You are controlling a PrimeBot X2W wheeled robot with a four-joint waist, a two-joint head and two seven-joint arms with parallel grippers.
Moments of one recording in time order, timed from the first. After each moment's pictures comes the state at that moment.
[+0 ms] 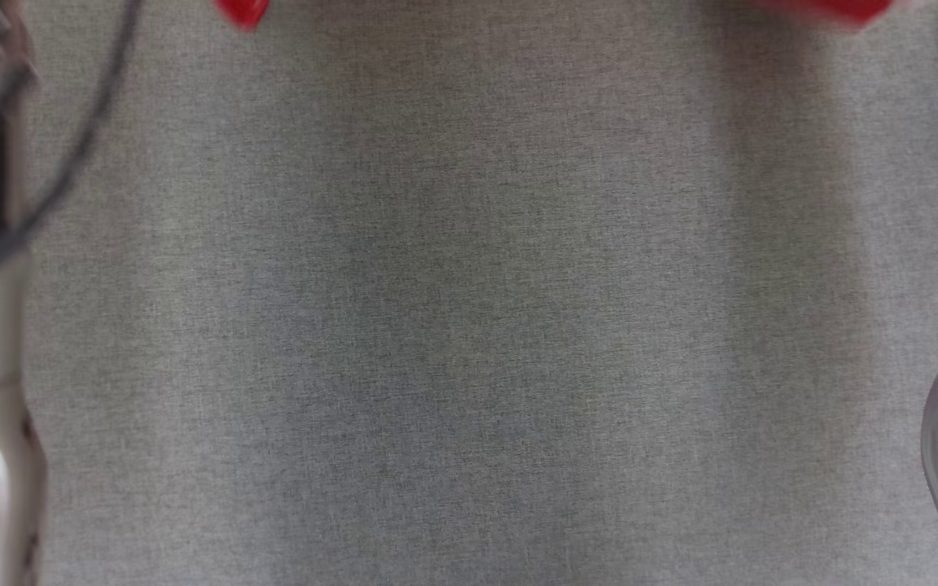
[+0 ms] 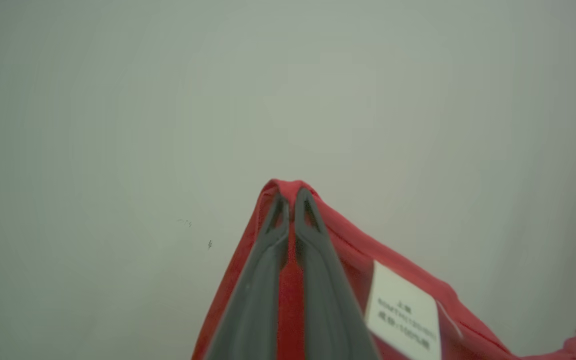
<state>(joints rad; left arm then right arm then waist) -1.39 0.25 -0.20 0.46 -0.77 -0.12 -0.26 -1.37 -0.15 -0.06 0.38 0.18 0.13 -0.26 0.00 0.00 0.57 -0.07</state>
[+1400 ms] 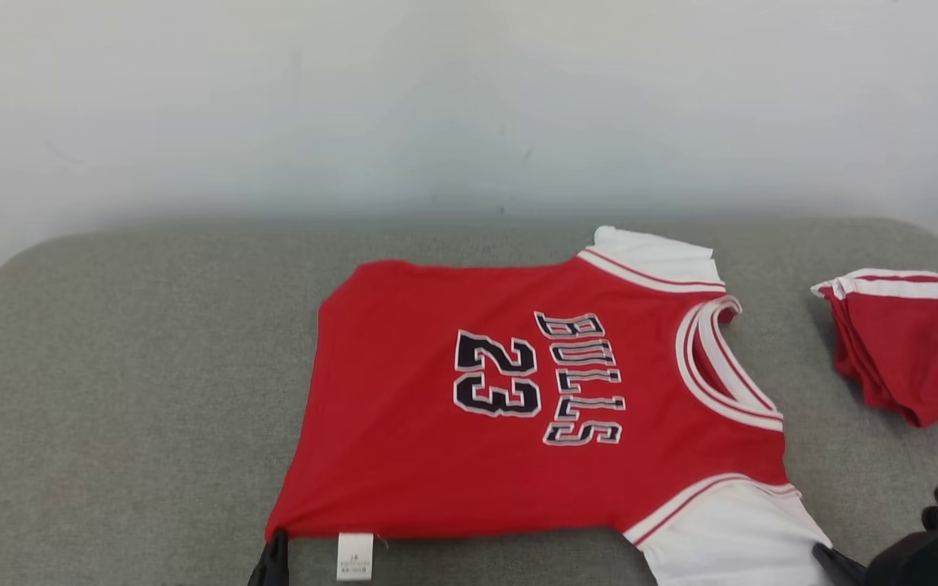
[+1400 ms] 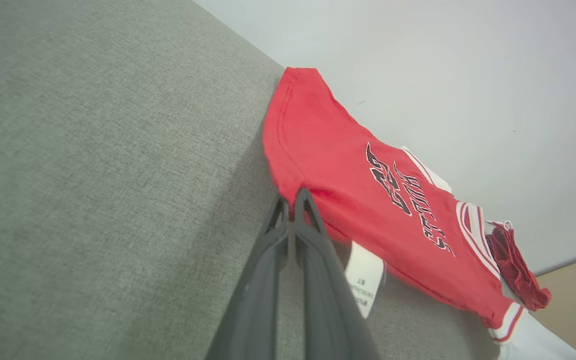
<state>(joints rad) -0.04 0.19 -0.33 0.34 -0.92 -0.03 -0.26 0.08 -0.06 -0.28 -0.09 0.43 0.13 0.86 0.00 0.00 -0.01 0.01</state>
